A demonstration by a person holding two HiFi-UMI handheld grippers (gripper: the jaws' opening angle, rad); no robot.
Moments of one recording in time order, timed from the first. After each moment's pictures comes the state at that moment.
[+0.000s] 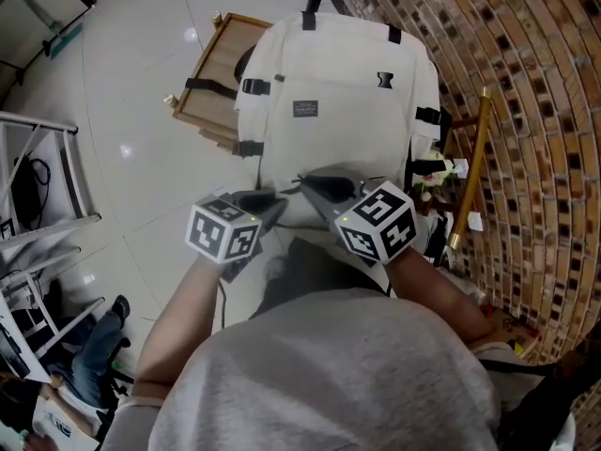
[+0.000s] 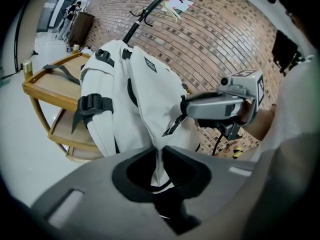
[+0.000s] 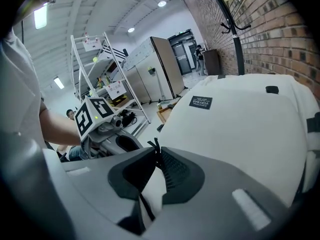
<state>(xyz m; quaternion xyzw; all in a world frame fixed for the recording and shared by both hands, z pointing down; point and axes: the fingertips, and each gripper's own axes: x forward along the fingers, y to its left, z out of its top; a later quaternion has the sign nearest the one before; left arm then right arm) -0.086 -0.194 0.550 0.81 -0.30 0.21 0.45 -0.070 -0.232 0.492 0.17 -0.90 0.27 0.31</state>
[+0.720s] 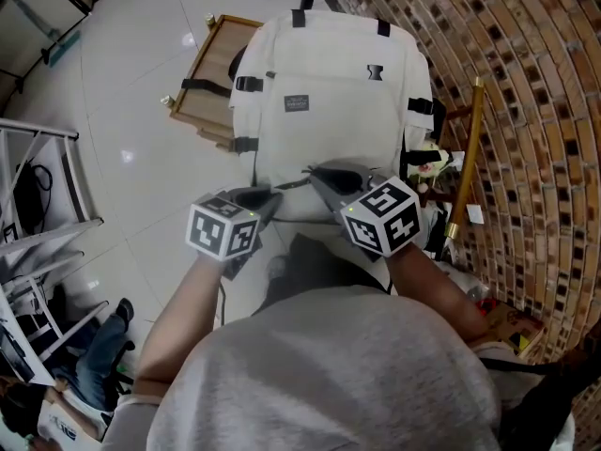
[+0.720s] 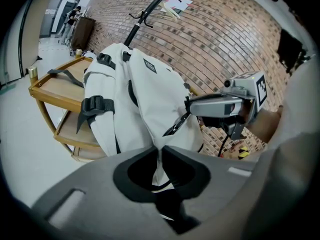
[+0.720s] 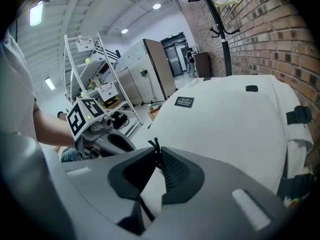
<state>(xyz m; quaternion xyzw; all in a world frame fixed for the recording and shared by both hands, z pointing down) -0.087 -0.192 0.549 0.81 -0.33 0.23 0.44 -0.042 -0.239 0.493 0.22 -0.89 0.27 0.31</state>
